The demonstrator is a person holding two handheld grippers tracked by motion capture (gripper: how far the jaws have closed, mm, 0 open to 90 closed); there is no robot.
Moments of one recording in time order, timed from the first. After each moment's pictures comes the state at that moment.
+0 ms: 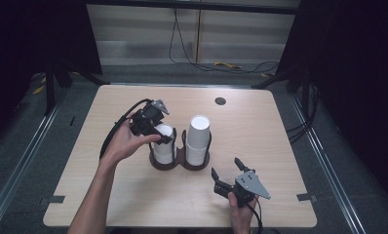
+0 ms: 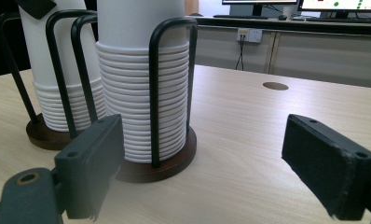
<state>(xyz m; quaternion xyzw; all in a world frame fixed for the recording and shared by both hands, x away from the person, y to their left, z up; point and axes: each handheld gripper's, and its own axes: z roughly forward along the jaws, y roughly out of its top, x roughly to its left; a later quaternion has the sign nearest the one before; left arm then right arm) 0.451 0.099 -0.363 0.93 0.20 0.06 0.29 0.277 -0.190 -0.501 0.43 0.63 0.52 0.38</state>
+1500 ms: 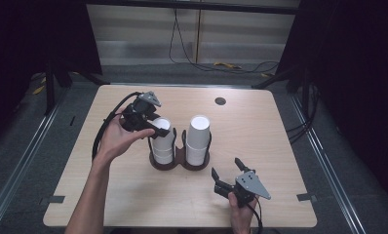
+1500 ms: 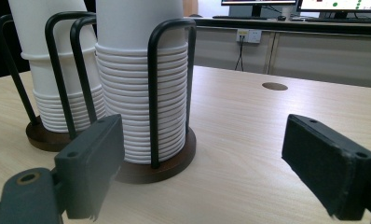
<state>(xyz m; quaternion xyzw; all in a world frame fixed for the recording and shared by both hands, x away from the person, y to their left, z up) 0.442 0.117 -0.332 0.91 0.21 0.08 0.34 0.277 -0.191 -0.501 0.43 0.63 0.52 0.38</state>
